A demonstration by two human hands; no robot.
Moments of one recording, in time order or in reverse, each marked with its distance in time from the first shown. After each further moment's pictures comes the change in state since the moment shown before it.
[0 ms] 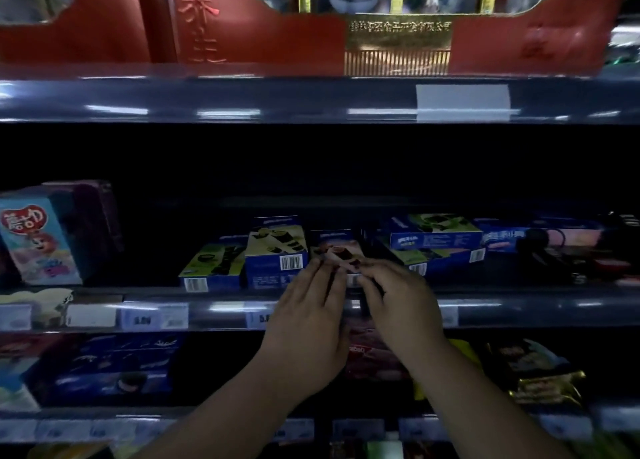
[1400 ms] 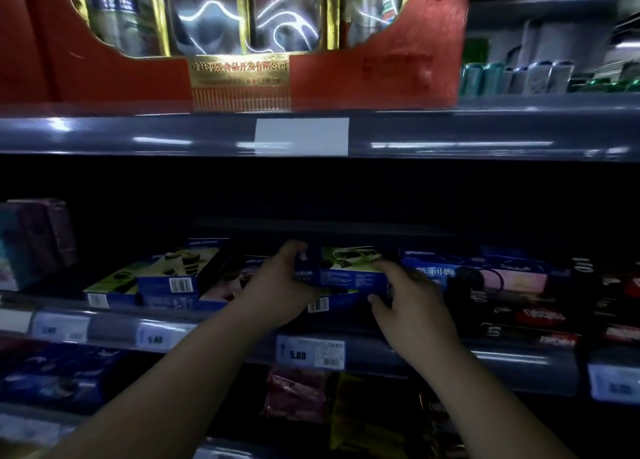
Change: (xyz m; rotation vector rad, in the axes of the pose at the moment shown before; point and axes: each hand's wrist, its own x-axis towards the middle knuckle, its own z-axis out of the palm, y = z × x) left_hand 0.144 0.087 -0.001 -0.769 -0.062 -0.596; right_hand 0.036 0.147 -0.110 0.012 -0.255 0.109
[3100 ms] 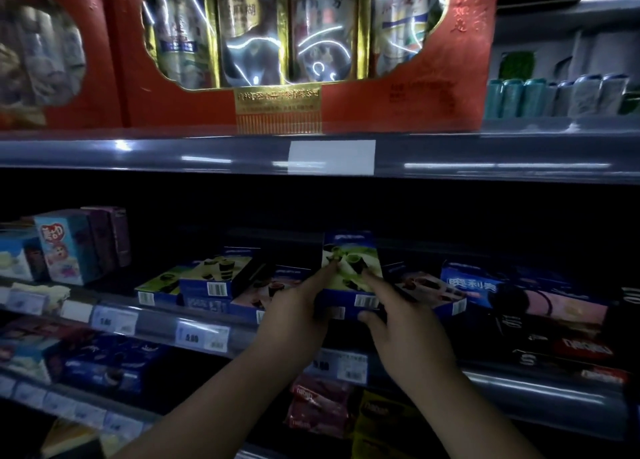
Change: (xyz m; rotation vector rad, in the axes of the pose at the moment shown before) left_hand -0.052 0.004 0.002 0.247 0.192 0.237; right_hand -0.010 -0.039 0.005 0.181 -0.091 -0.074
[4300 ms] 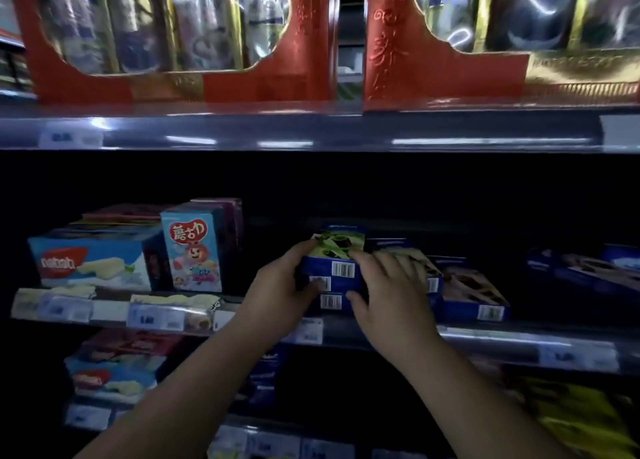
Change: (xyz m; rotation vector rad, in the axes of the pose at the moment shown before) left_hand 0.005 -0.283 -0.215 -0.241 -0.072 0.023; right_hand 0.076 -0.236 0.233 -0.354 0.207 -0.103
